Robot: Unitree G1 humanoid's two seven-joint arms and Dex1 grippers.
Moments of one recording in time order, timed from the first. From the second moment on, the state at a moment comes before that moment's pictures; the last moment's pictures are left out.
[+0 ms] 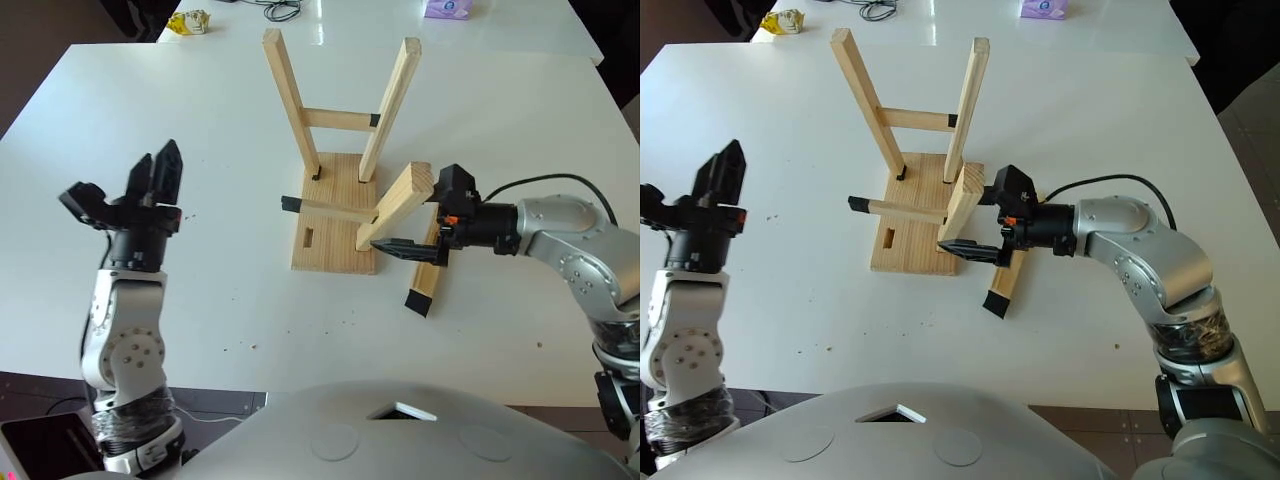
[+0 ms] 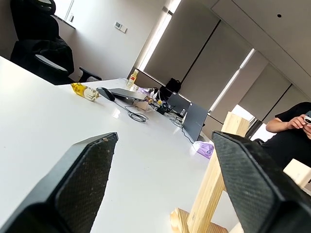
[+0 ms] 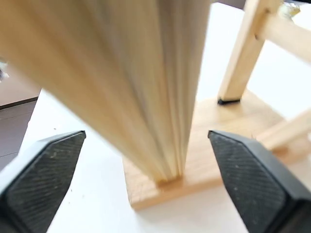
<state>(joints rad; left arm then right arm) 0.21 0.26 0.45 -0.47 -1.03 0.30 -0.19 -0.14 -0.72 0.13 -0.50 0.62 0.76 0.84</state>
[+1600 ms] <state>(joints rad) 0.53 -0.11 0.31 -0.88 -0.91 0.05 0.31 -0.46 -0.47 -0.08 -0.19 1.01 1.61 -0.45</state>
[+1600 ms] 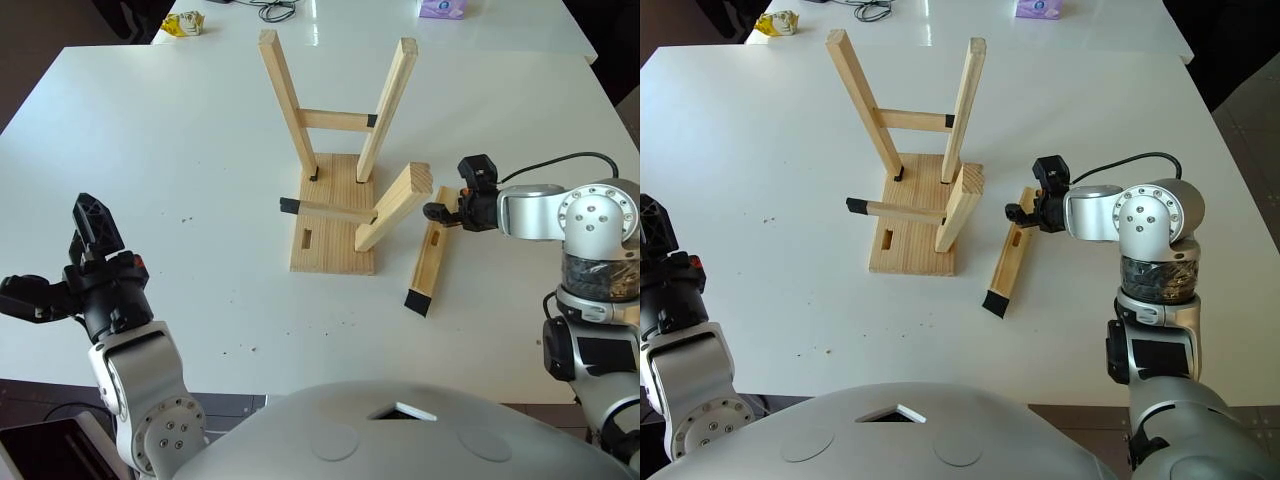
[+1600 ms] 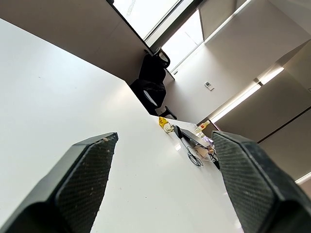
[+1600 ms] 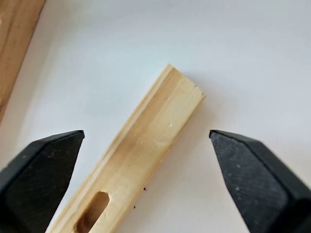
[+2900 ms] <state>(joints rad) 0.56 -0.13 0.19 -0.88 -0.87 -0.02 0.31 -0.41 -0.62 -0.05 -0.22 1.38 1.61 -0.64</state>
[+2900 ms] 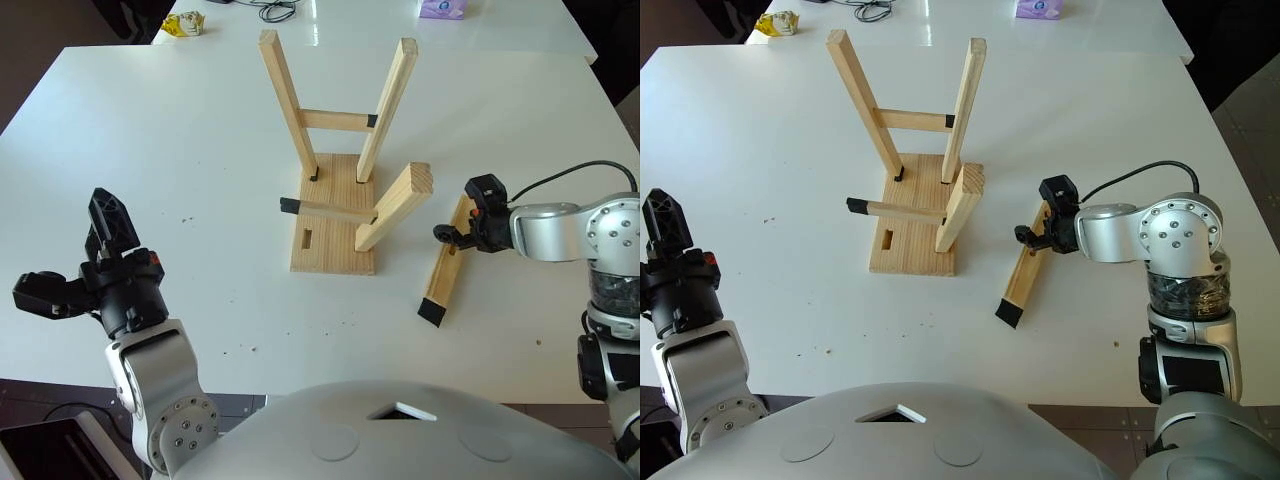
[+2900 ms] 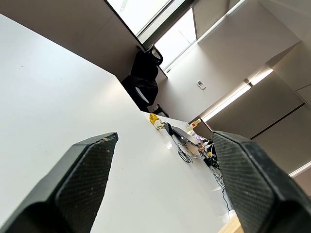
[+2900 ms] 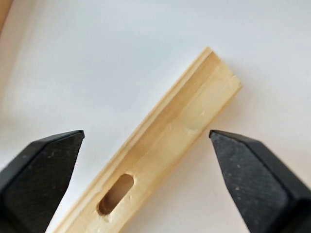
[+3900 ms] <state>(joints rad) 0.59 -0.12 0.17 -0.90 -0.86 -0.10 0.31 -0.61 -1.03 0.33 0.08 1.96 1.45 -0.67</state>
